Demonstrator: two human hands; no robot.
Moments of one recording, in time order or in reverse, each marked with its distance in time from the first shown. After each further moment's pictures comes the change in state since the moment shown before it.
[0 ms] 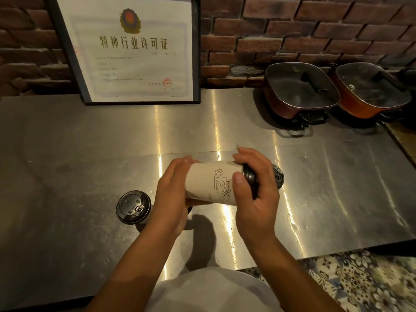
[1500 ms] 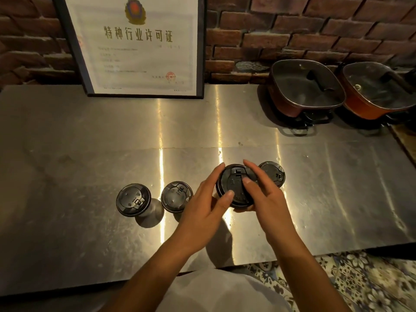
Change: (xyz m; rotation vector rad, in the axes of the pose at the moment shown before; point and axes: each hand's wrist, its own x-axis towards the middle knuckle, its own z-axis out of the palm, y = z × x) left_hand -0.006 -0.068 -0.002 0.739 -0.349 0.289; right_hand 0.003 0.028 -0.044 0.027 -0.183 0.592
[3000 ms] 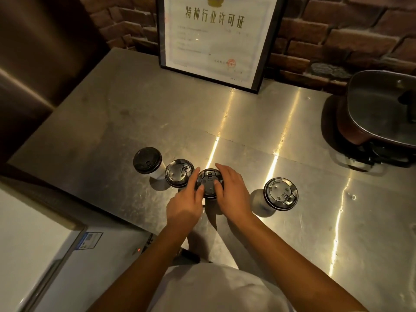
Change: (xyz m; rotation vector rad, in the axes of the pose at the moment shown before) left_hand 0.014 -0.061 0.078 0.457 0.564 -0.579; right_hand 0.106 0.103 0.006 -0.804 -0.555 -0.388
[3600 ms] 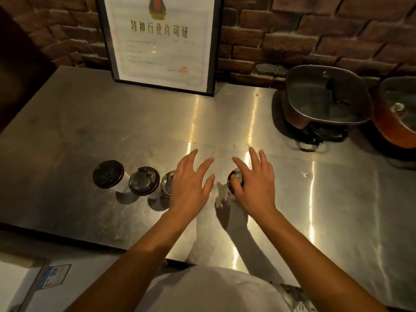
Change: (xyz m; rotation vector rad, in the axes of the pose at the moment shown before) left_hand 0.005 0.089 0.025 0.193 0.103 0.507; right_hand -0.047 0.067 -0.101 -0.340 0.338 0.089
